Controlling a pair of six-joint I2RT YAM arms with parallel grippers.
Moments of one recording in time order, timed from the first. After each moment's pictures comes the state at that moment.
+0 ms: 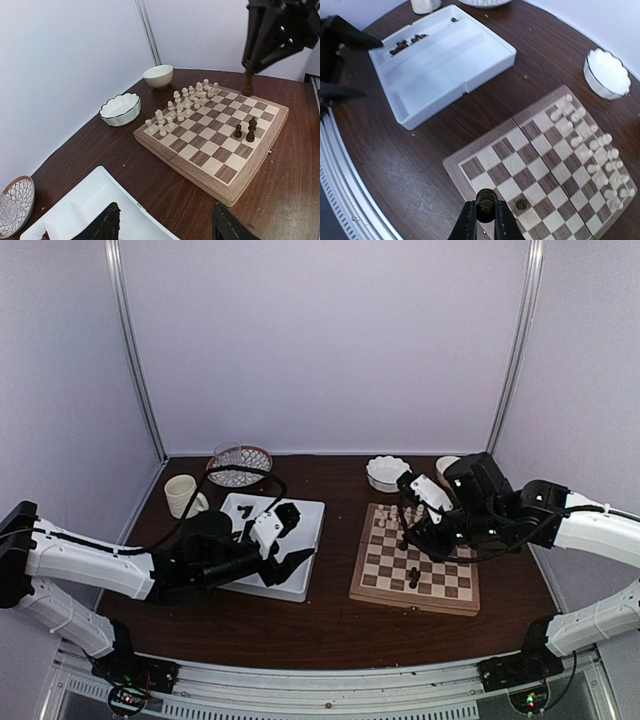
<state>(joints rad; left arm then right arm) -1.07 1.36 0.59 0.56 -0.13 0.20 0.88 1.16 1.03 -0.58 0.05 0.10</state>
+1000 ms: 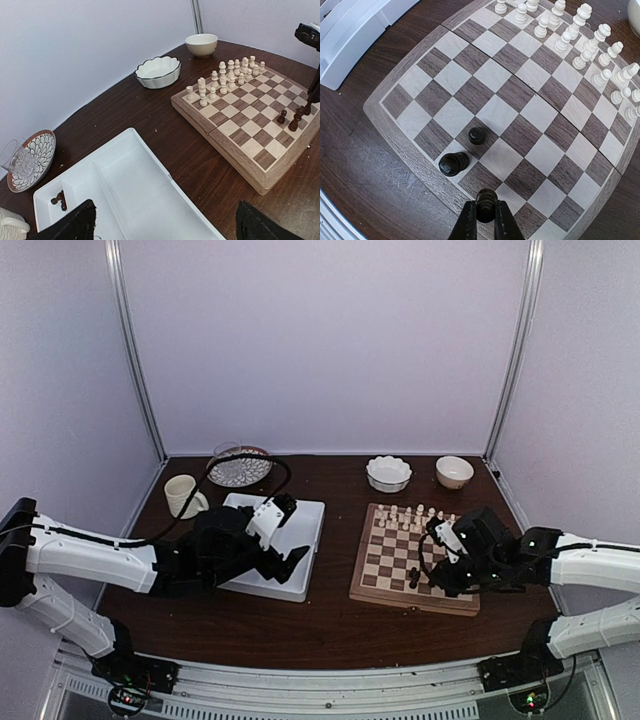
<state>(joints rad) -1.07 1.37 0.67 0.34 -0.36 0.07 0.81 1.01 0.60 -0.51 0.17 0.29</state>
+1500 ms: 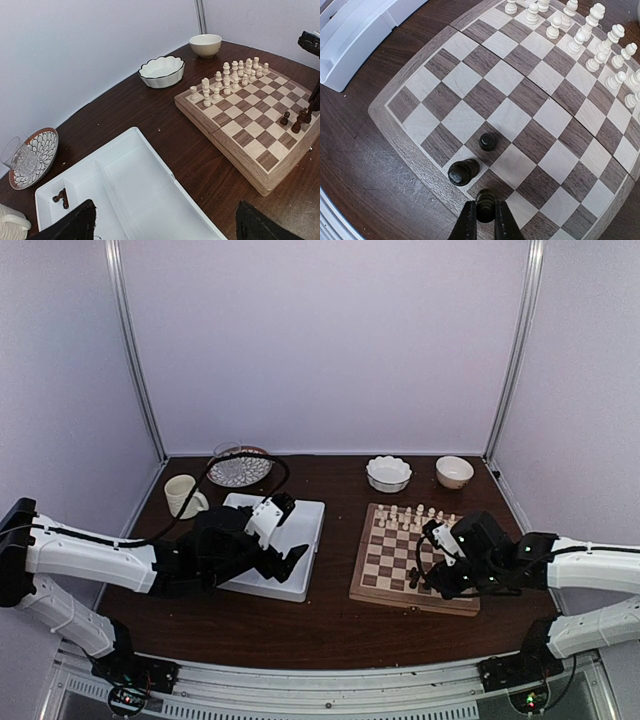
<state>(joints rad) -1.07 1.37 0.67 0.33 -0.39 0.06 0.81 1.03 0.56 -0.42 0.13 0.30</state>
